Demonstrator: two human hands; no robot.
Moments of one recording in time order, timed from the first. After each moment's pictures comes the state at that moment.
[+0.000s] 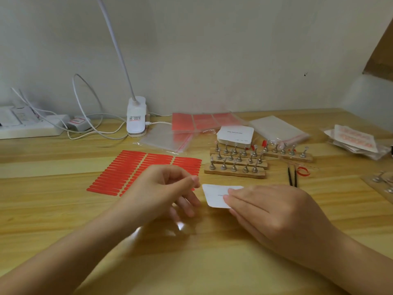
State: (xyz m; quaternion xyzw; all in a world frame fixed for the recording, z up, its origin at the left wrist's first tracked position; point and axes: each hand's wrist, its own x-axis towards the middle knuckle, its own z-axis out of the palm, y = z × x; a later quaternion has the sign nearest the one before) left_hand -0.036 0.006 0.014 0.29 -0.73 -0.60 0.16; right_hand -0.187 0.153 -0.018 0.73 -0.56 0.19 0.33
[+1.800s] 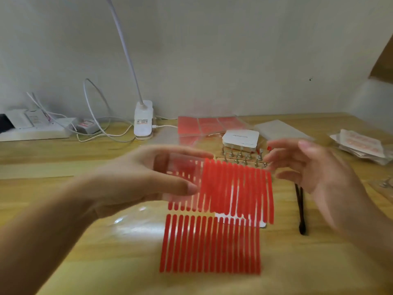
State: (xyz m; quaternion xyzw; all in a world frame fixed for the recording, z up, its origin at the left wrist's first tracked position) left_hand -0.012 -0.040 0.029 0.11 -0.81 -0.58 0.05; right_hand -0.205 0.158 0.024 0.45 -0.57 0.65 -0.22
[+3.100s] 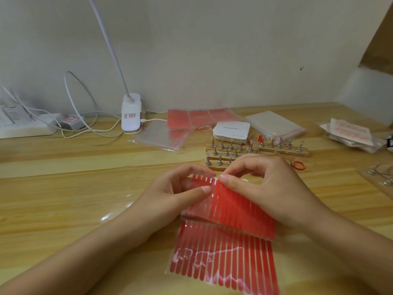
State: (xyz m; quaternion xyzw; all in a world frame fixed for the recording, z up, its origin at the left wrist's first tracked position) left_hand -0.040 0.012 -0.007 0.16 -0.71 -0.67 0.13; right_hand -0.185 0.136 0.006 0.52 -0.70 0.47 -0.12
